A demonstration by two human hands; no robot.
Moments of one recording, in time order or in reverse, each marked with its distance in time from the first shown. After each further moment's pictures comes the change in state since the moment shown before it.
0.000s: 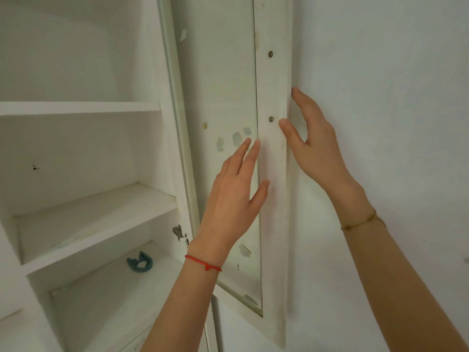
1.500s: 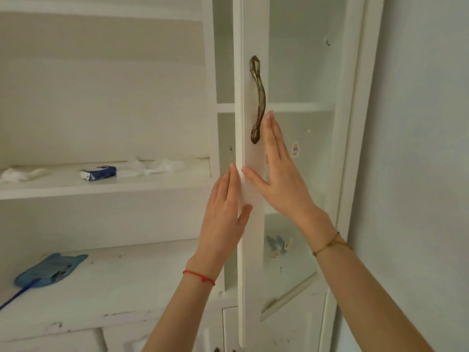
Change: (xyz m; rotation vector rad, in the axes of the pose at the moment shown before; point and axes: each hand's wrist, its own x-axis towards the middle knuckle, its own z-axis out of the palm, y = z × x) left_hand -0.147 -0.119 -0.179 0.559 0.168 -0.473; right_hand -0.049 -0.196 0.226 0.445 -0.351 -0.463
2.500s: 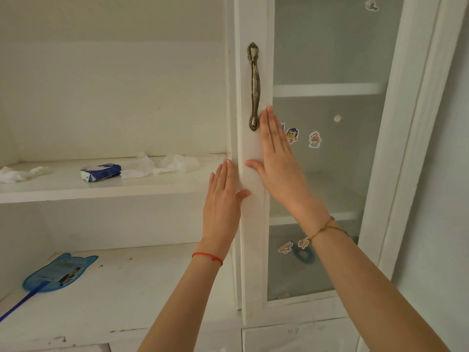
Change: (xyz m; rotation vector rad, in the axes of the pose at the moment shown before) left_hand 0.058 -0.117 0.061 0.124 0.047 -0.130; right_hand 0.066 0.057 0.120 -0.149 -0.011 -0.003
